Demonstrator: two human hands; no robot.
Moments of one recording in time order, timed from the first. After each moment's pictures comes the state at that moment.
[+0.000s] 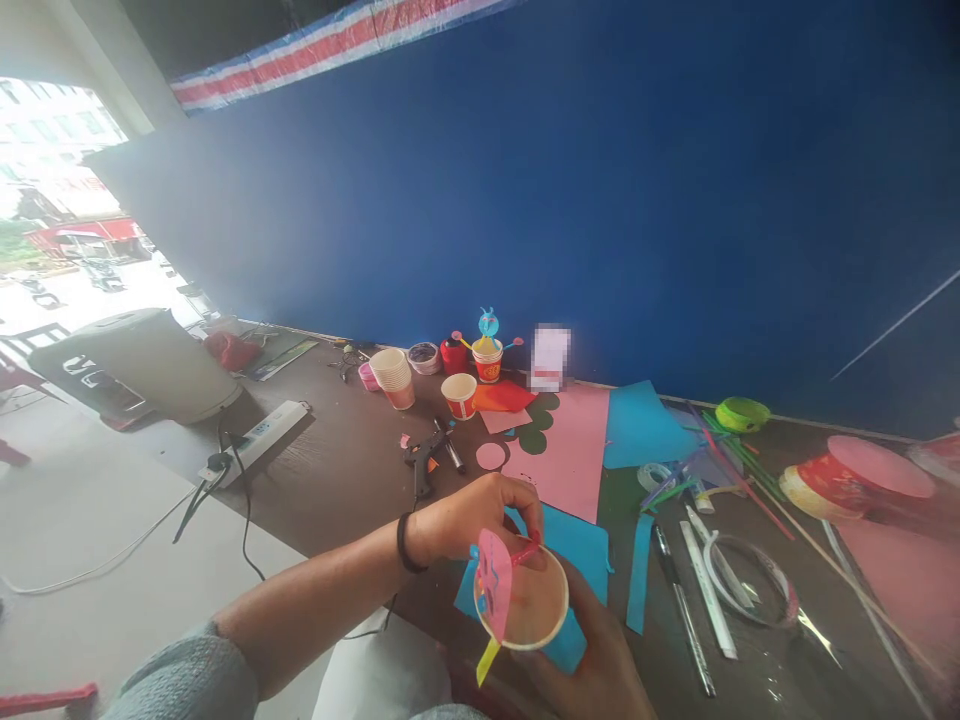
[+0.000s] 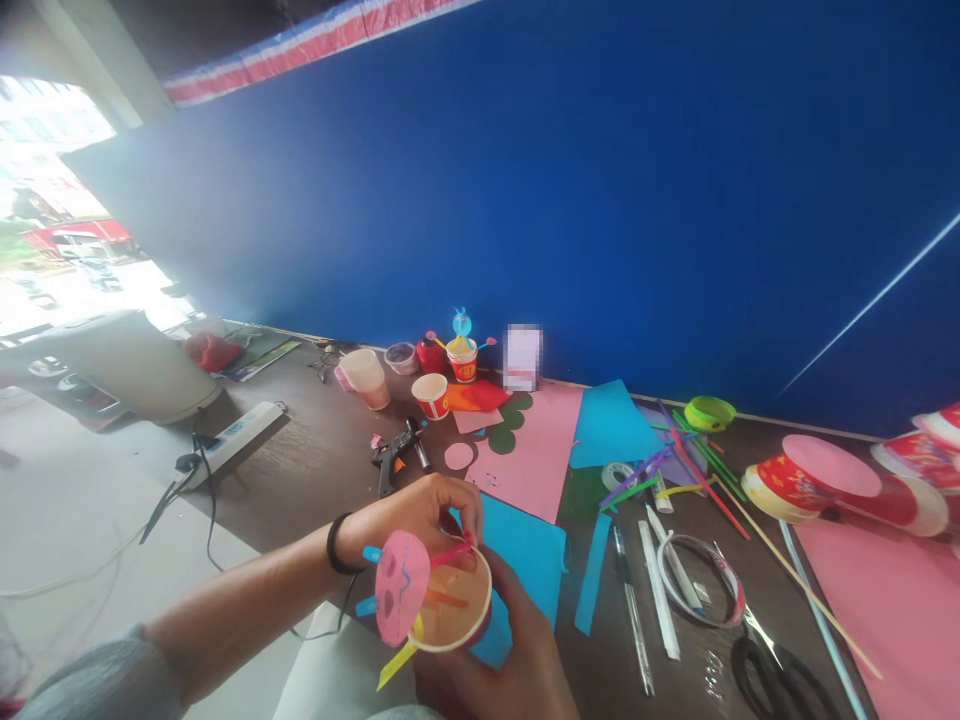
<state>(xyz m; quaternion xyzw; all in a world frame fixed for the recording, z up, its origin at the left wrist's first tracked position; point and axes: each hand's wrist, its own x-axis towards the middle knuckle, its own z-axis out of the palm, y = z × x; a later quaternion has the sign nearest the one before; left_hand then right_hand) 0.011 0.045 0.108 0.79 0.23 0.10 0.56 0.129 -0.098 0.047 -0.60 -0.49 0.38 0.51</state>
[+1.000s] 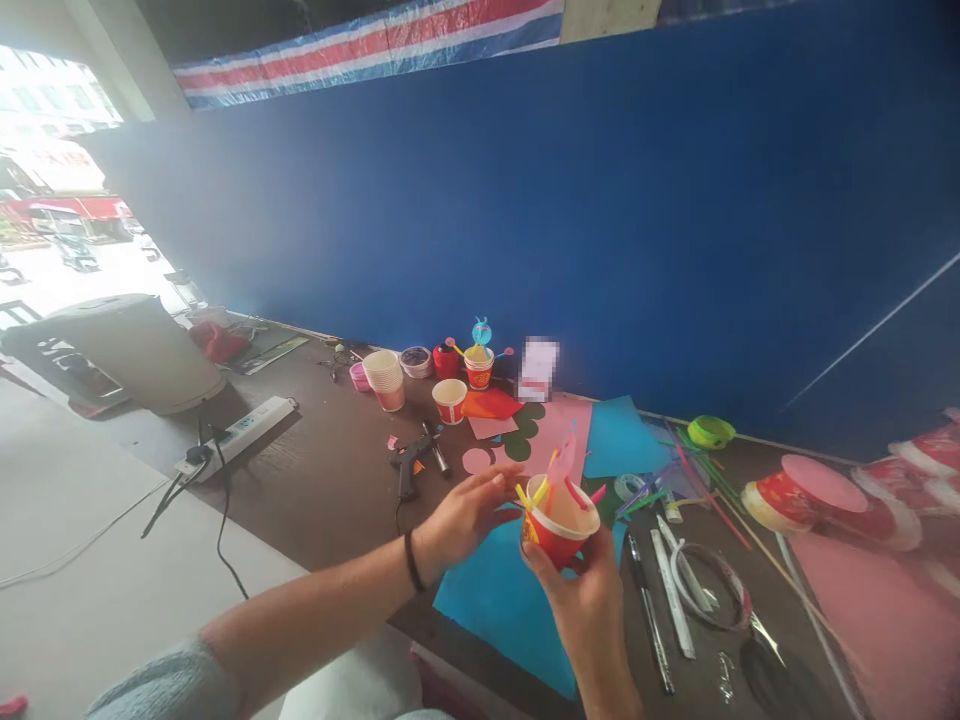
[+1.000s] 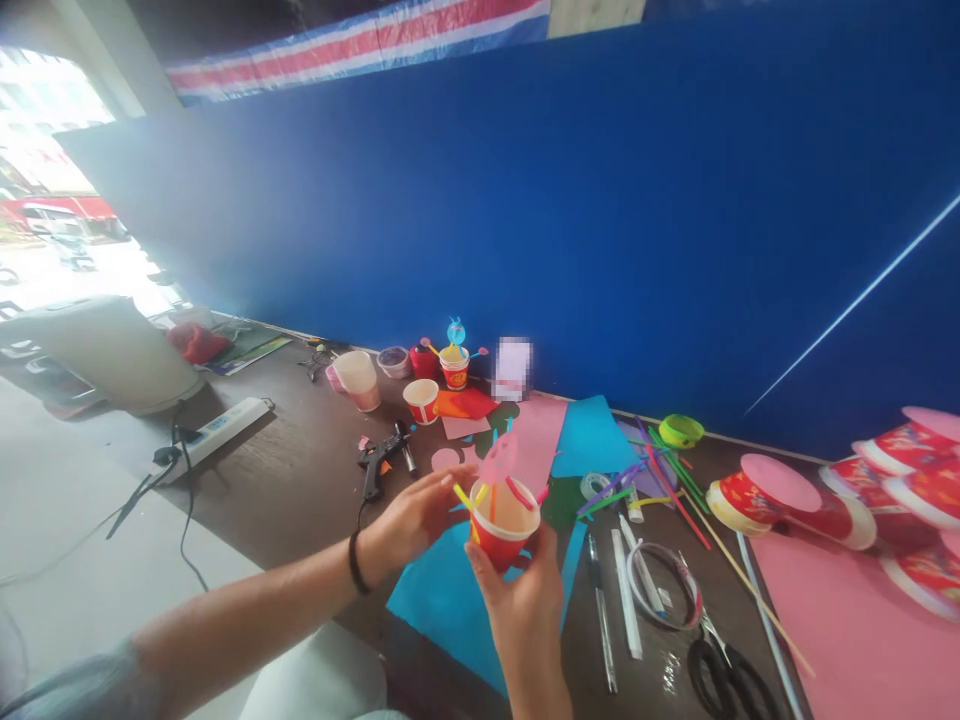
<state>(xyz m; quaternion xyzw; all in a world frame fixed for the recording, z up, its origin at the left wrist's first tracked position) 0.023 0.035 0.051 0.44 0.21 0.34 0.80 0.160 -0.061 0.020 -0.66 -0.42 0.24 0.58</state>
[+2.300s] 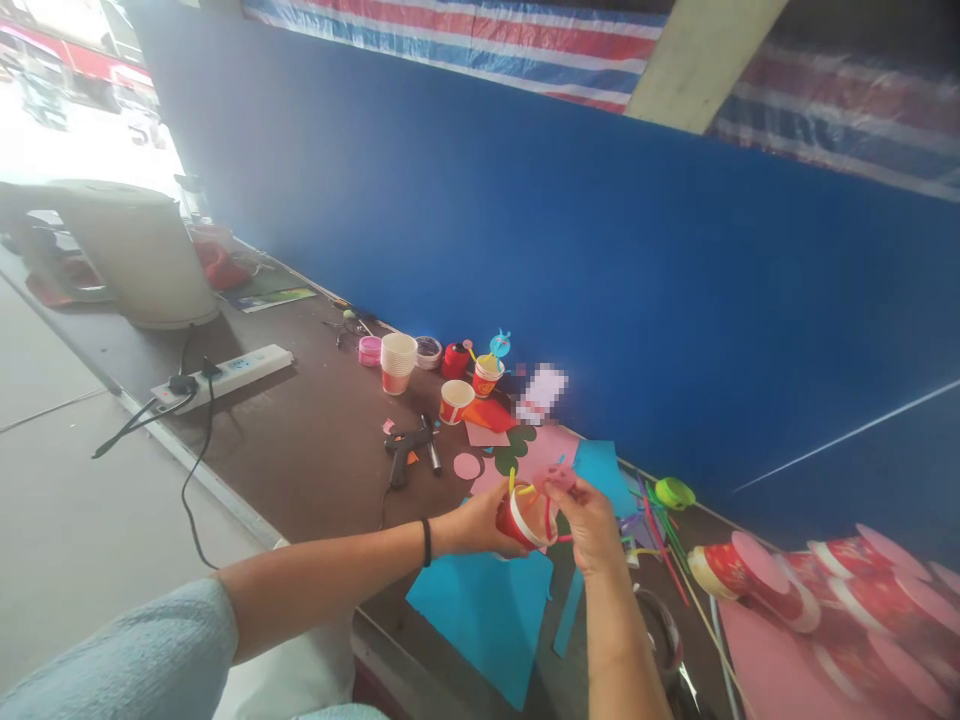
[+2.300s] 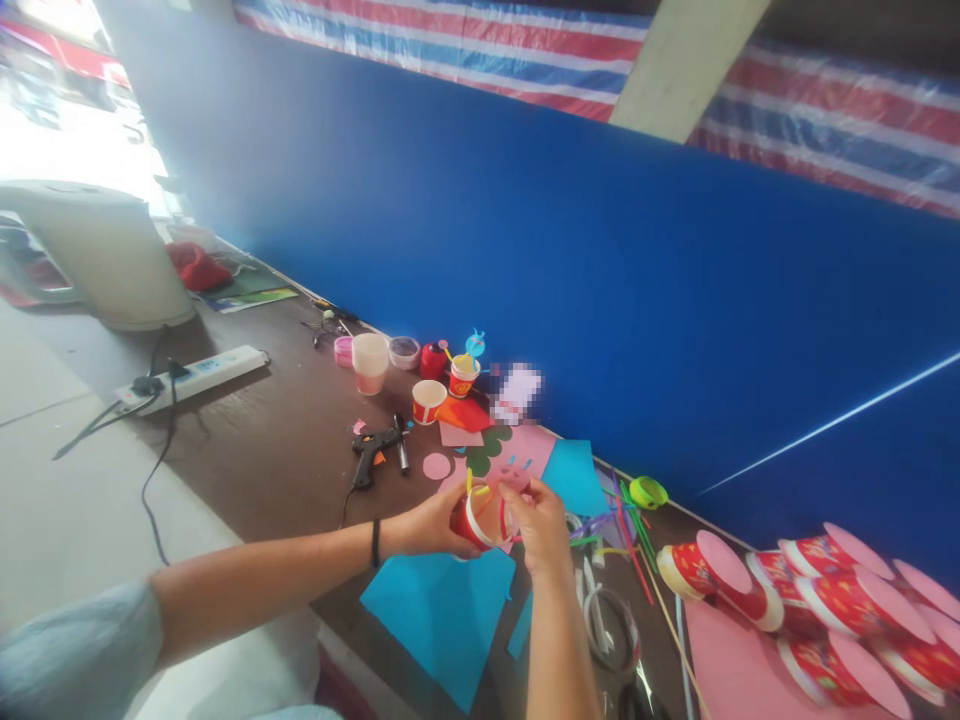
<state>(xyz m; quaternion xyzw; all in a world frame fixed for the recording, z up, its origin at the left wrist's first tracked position) 0.037 0.048 0.022 0.66 0.26 0.30 0.64 0.207 0.023 0.066 -0.56 -0.46 0.42 0.55</state>
